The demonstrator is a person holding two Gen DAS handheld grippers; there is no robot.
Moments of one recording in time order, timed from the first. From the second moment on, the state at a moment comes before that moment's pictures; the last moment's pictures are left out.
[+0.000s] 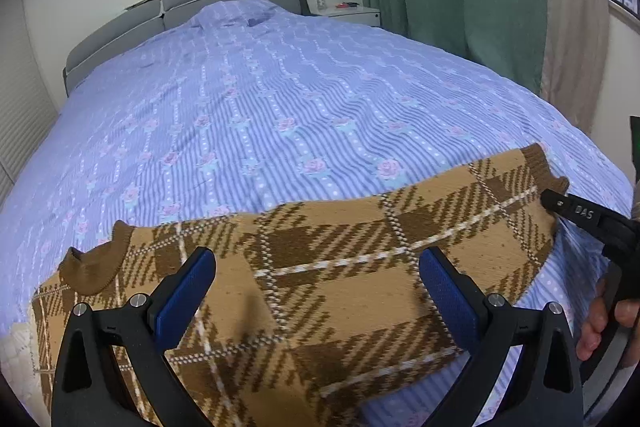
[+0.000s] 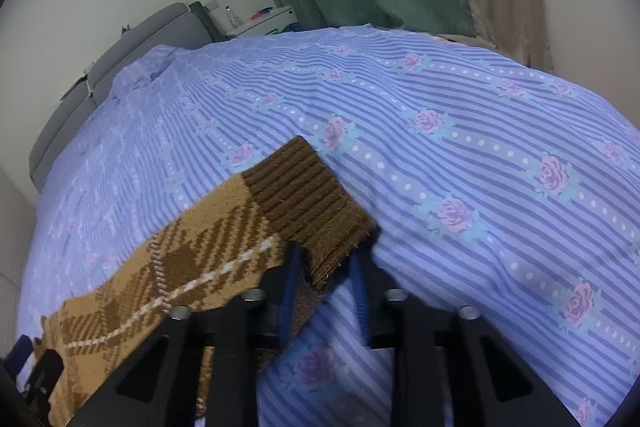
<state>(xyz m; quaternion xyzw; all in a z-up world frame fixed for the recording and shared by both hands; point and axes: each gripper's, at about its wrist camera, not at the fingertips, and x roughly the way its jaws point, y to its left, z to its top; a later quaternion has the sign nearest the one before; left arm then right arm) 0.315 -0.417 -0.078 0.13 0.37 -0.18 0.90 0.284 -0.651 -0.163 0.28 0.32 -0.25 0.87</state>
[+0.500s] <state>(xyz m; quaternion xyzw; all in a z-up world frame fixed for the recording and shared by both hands) 0.310 -0.282 -0.022 0.09 0.35 -0.10 0.93 0.271 -0.551 -0.018 0.11 0.27 -0.22 0.93</state>
